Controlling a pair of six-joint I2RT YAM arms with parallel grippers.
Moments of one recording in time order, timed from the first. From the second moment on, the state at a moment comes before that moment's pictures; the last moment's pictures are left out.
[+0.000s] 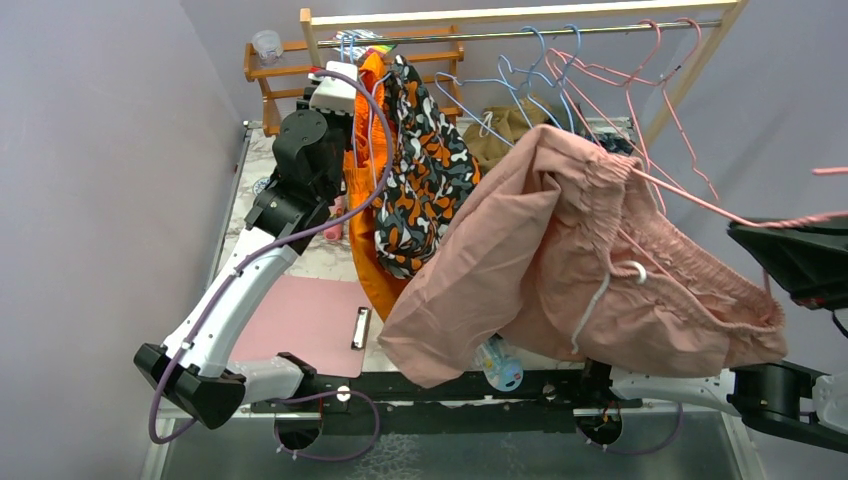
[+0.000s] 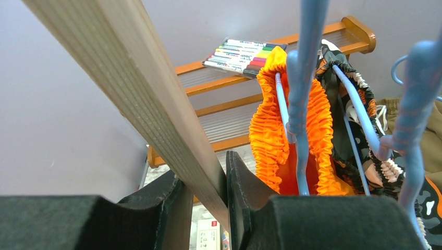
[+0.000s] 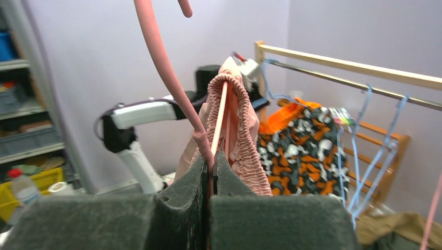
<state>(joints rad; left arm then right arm) -0.51 1.23 1.44 -0.15 -0.53 0.26 1.14 0.86 2.29 -1.03 -0.01 0.02</state>
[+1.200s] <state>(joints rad) -0.50 1.22 1.40 -0.10 -0.52 0.27 1.14 0.86 2.05 -1.03 0.36 -0.12</state>
